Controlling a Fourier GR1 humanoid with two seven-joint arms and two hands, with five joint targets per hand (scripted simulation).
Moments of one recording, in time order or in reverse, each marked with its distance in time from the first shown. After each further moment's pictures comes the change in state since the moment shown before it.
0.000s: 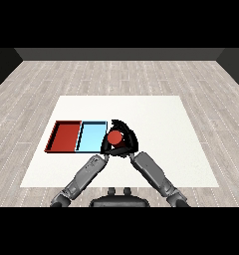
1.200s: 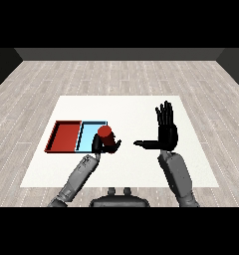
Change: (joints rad) left arm 0.076 0.040 0.129 -0.017 -0.036 -0.083 -0.027; right arm 0.149 -0.156 -0.335 -0.413 0.068 0.070 0.178
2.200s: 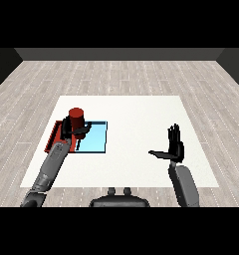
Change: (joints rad) left arm -0.111 0.318 0.253 0.056 -0.143 -0.072 0.197; right arm 0.270 -0.039 -0.153 0.258 -0.035 0.184 -0.198
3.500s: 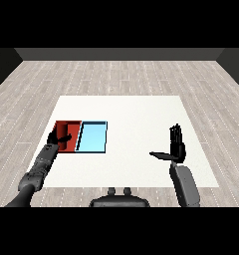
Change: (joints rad) left arm -0.273 0.070 0.228 1.130 -0.082 -0.017 -0.134; right arm 0.001 -0.001 -0.022 0.019 0.052 0.039 -0.115
